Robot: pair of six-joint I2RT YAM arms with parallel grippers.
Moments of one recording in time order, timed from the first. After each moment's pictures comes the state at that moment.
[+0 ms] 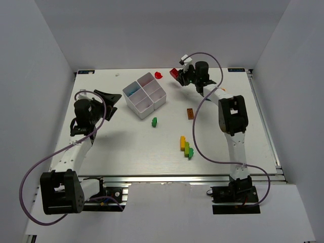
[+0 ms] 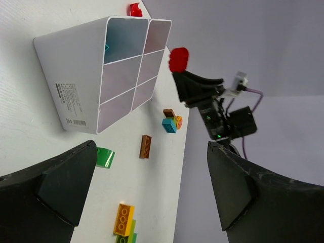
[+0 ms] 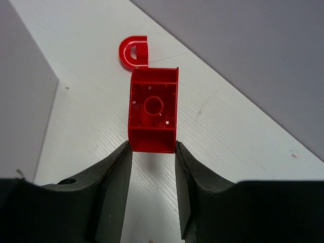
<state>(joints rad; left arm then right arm) 0.04 1.15 0.68 0.19 0.36 -1.13 0.30 2.42 1.90 0.19 -0.44 -0.28</state>
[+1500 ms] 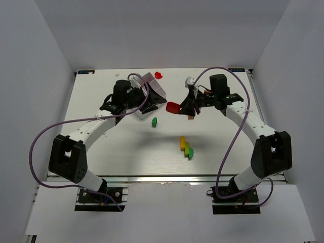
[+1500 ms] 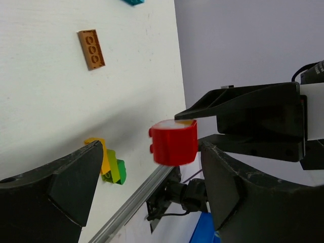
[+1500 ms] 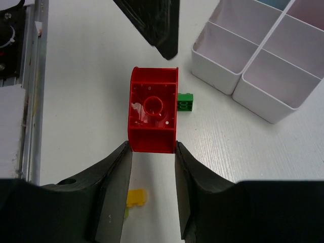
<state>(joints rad) -0.40 1.51 1.10 0.01 0.55 -0.92 0.34 1.54 1.23 -0.34 -1.03 -0.53</state>
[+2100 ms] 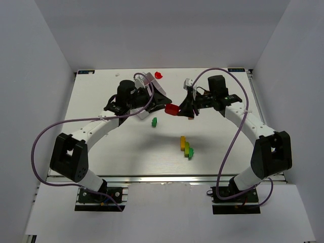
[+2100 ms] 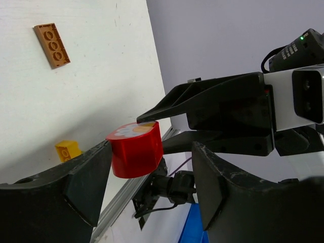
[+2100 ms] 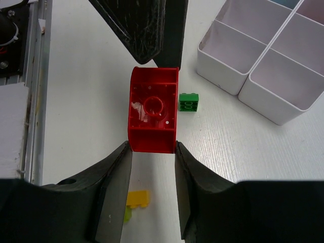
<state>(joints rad) -0.46 1.53 1.10 0.12 0.61 -0.98 0.37 1.54 1.21 -0.34 -1.03 -0.53</state>
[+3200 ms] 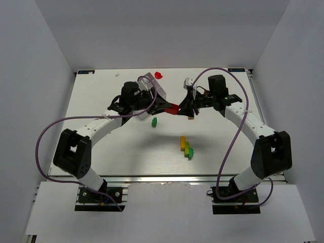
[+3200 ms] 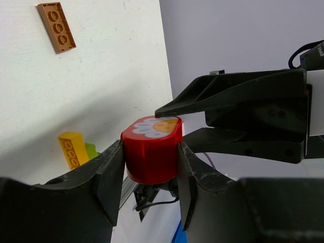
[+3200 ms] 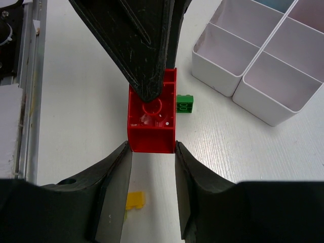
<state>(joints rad) -0.48 1.58 1.10 0.11 0.63 -0.99 0.37 1.54 1.21 -0.32 -1.02 -0.52</state>
